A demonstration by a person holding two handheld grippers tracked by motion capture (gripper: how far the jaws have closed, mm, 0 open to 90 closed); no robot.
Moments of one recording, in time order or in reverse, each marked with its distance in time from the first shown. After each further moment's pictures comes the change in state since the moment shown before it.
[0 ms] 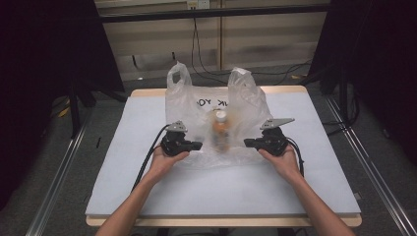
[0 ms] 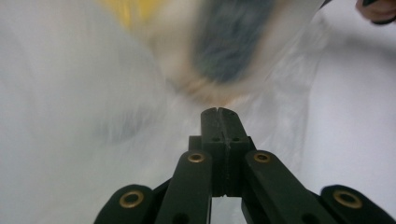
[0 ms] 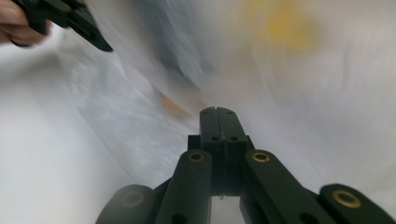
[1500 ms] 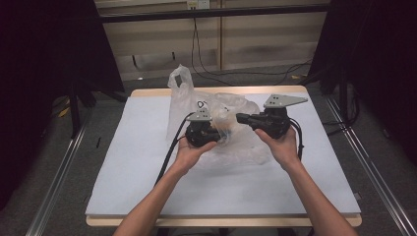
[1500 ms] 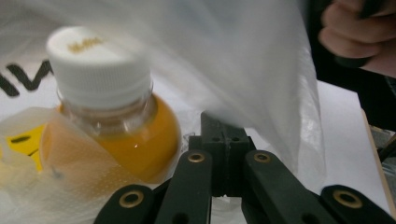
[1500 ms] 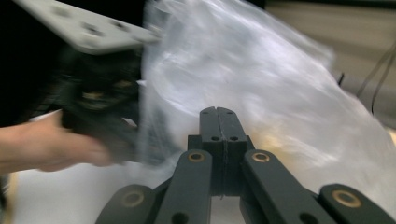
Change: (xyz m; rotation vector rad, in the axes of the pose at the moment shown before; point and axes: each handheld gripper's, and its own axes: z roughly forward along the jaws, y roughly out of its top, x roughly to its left) left arm -0.047 0.063 0.039 -0.133 -0.100 0.067; right arm 0.029 0.074 -0.035 -0.224 0.023 -0.050
